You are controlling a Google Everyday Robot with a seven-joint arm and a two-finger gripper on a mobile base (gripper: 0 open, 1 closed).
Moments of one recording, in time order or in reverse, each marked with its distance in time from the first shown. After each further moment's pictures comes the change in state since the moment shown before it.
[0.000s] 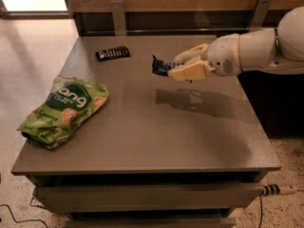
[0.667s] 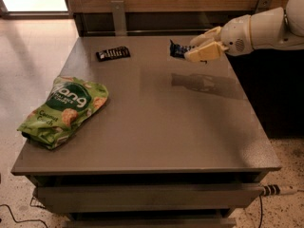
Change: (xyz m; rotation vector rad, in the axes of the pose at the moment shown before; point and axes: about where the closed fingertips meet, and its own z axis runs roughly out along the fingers) arm 0.011 -0.088 -0.024 0.057 0.054 -0.028
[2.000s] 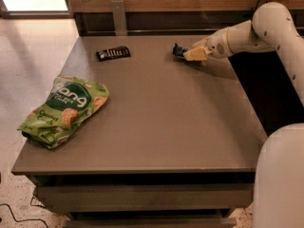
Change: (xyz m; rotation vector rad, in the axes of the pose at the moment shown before) arm 0.074 -0.094 0.064 0.094 0.116 0.168
